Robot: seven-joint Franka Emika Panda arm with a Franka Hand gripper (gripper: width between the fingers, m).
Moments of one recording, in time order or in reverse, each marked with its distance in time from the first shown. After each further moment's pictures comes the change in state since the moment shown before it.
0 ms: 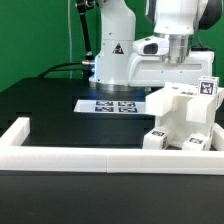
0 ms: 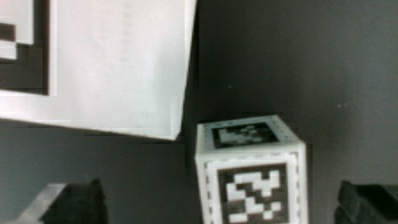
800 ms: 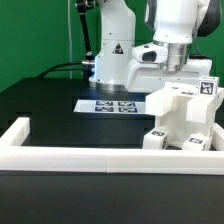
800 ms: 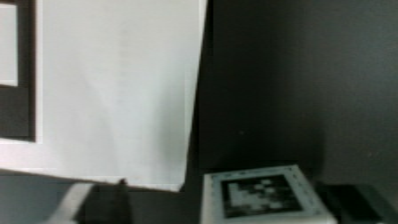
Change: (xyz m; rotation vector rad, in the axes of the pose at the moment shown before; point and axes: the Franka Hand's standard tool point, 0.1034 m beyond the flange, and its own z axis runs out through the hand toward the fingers) arm -0.009 0.001 0.016 -0.019 -0.027 0.010
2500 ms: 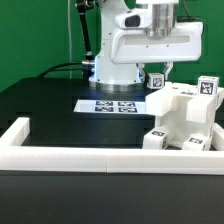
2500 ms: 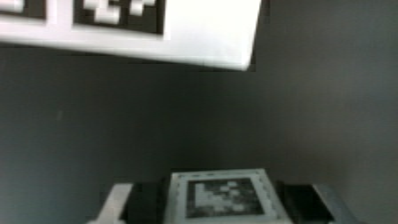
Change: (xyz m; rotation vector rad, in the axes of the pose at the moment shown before) arm 0.051 0.049 -0.093 0.075 0.043 -0.054
